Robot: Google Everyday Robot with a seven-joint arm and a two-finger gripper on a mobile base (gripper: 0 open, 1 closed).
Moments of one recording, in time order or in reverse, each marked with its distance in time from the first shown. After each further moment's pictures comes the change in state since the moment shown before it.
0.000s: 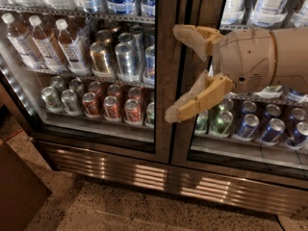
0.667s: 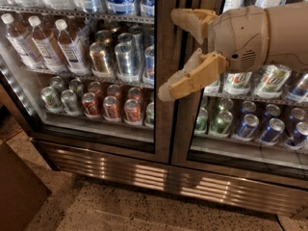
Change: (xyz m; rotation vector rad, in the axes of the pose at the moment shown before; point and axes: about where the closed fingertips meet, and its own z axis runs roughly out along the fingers) arm -0.017 -0.026 0.009 0.021 0.035 0.009
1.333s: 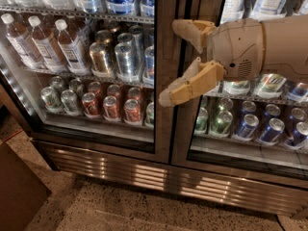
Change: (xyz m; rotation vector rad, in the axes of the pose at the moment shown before) arm 0.019 -0.002 0.001 0.006 -0.005 0.042
